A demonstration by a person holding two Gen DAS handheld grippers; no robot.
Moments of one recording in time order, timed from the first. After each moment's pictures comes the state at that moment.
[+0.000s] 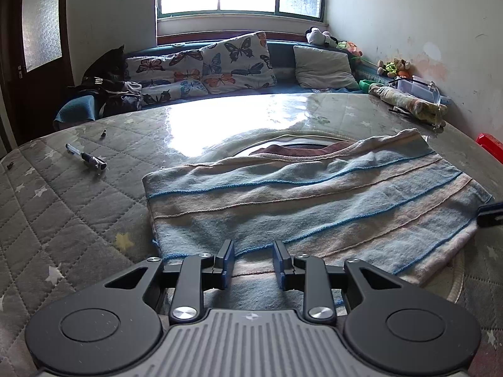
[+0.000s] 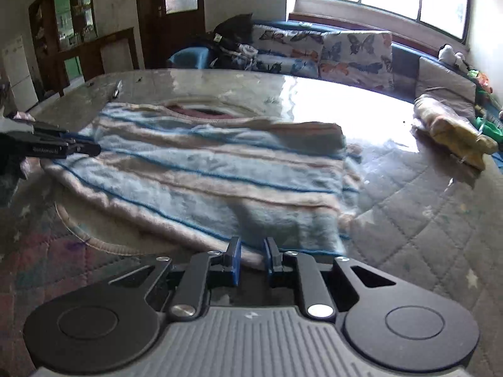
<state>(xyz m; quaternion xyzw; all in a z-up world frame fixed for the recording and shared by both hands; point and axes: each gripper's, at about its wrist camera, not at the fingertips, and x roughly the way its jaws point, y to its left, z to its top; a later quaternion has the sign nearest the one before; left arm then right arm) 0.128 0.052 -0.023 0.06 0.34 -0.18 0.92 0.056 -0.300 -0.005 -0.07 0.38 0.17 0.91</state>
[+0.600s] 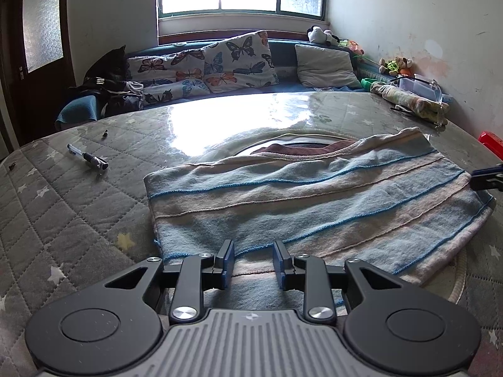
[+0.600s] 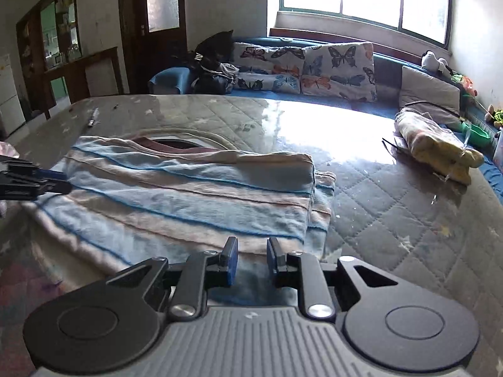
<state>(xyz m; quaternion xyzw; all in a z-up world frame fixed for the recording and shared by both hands) 0.129 0.052 -0.023 0.06 0.34 -0.18 0.92 0.091 -0.321 0.000 -0.05 0.36 0.14 0.92</state>
